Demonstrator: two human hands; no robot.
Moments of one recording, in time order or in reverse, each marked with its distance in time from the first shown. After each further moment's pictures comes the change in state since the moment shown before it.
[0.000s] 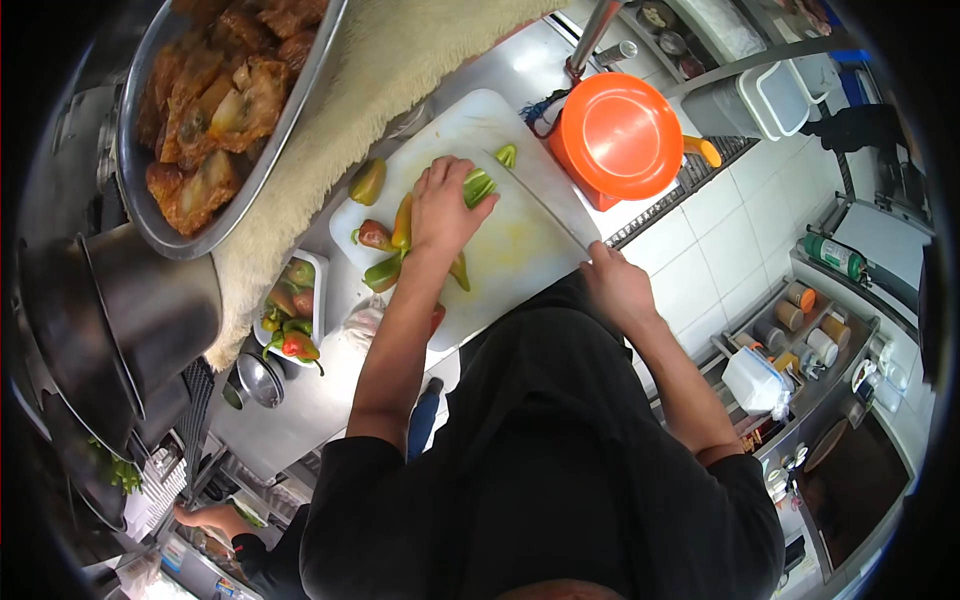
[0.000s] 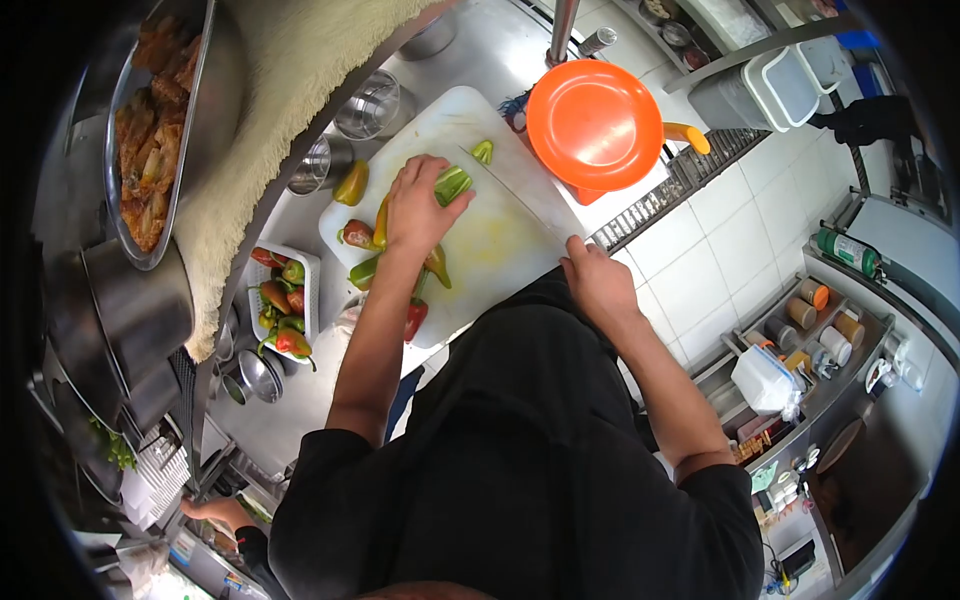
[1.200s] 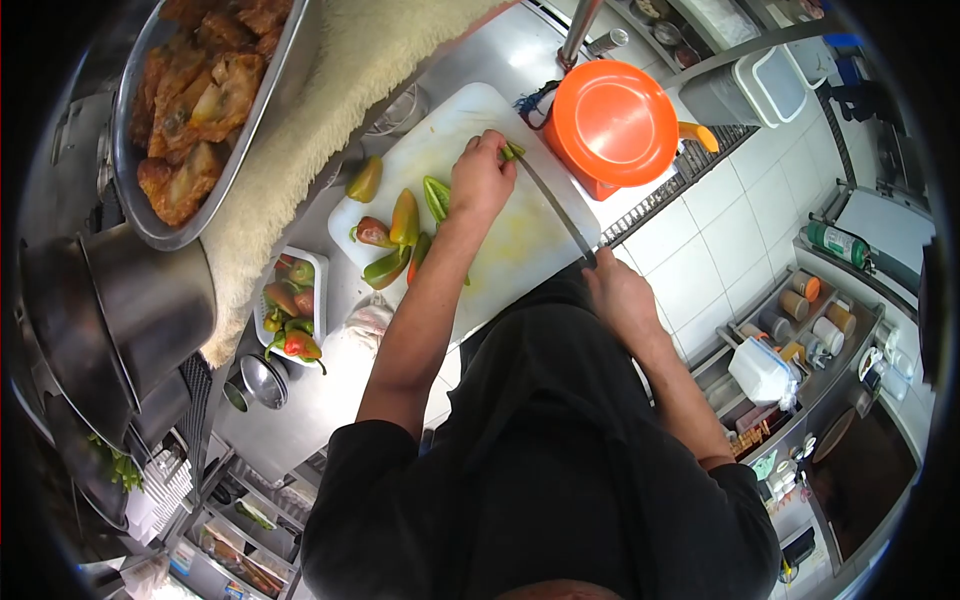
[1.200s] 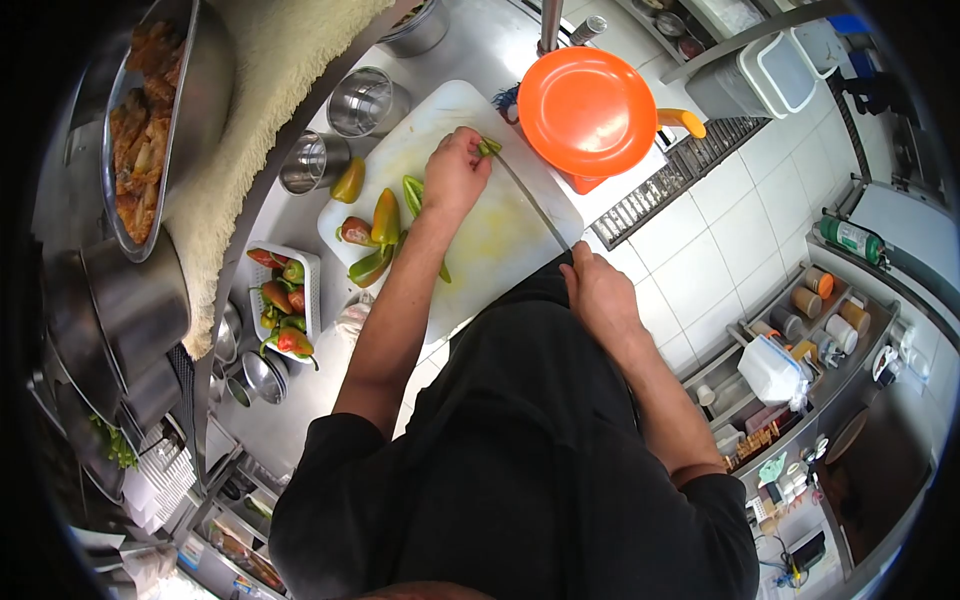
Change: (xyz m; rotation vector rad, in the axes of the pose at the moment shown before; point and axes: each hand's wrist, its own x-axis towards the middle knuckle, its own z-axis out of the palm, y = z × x) left_hand 0.041 0.015 0.066 -0.230 -0.002 -0.107; right_hand -0.033 -0.014 -0.007 0.143 0.045 0.079
